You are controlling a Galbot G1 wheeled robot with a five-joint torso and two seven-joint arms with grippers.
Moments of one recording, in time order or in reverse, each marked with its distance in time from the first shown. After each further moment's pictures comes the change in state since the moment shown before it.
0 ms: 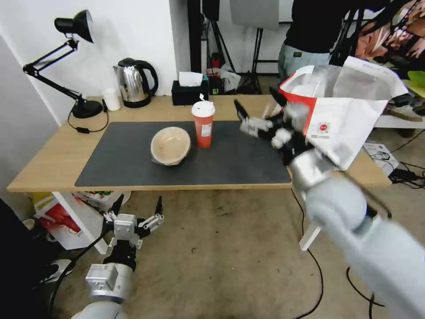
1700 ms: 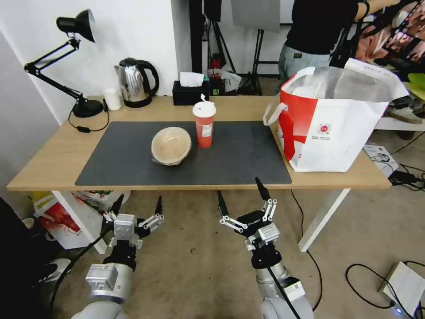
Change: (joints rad) left arm 0.000 0.000 0.000 0.000 0.000 0.000 0.000; right arm -0.444 0.444 0.071 -0.223 -0.445 0.537 -0.231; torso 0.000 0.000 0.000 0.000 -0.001
